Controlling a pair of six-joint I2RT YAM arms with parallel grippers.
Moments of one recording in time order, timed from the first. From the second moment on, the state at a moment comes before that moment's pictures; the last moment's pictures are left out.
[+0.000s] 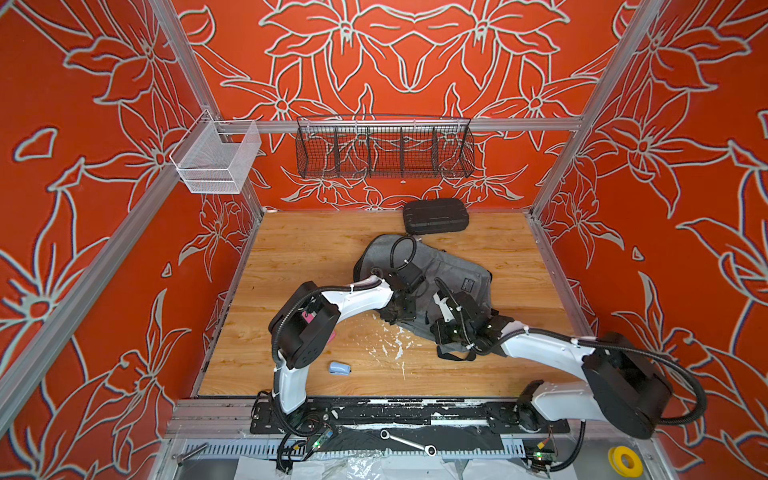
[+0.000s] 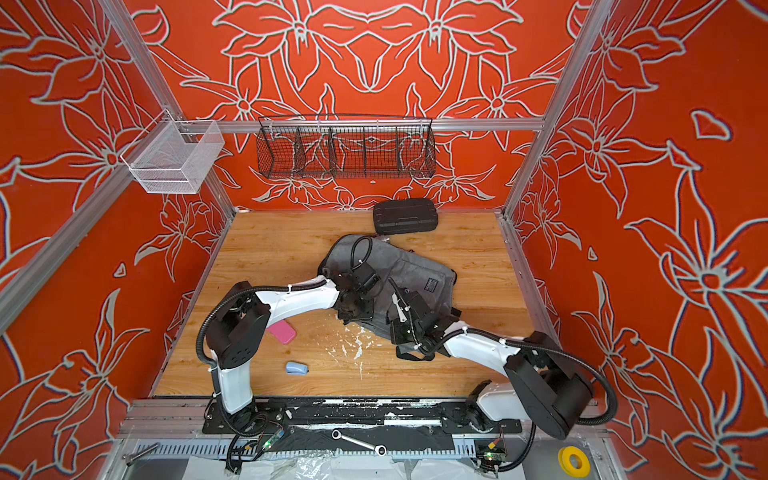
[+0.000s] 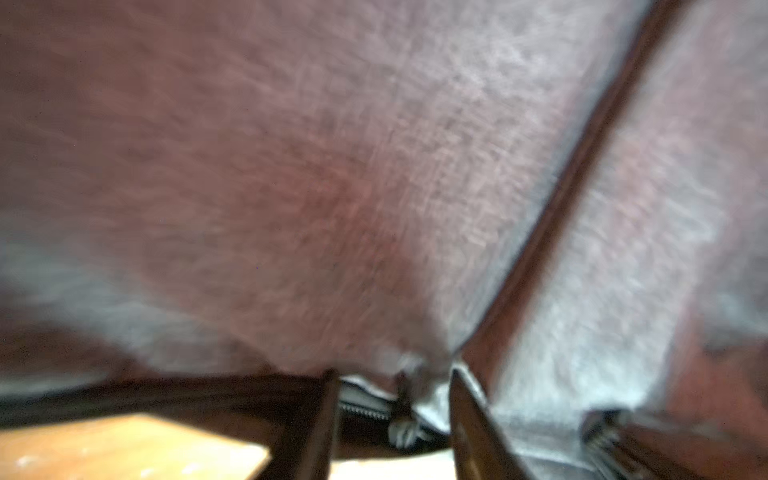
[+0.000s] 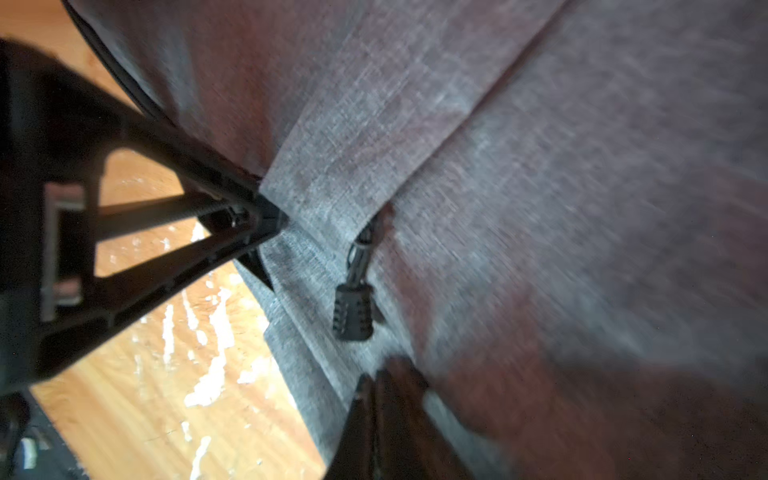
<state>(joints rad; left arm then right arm) -0.75 1.87 1.30 -0.70 0.00 -0.77 0.68 1.26 0.52 -0.14 -0.11 0.51</state>
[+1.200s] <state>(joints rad) -0.45 2.32 2.10 -0.76 0.13 -0.48 0.24 1.90 1.37 -0.53 -0.48 0.02</state>
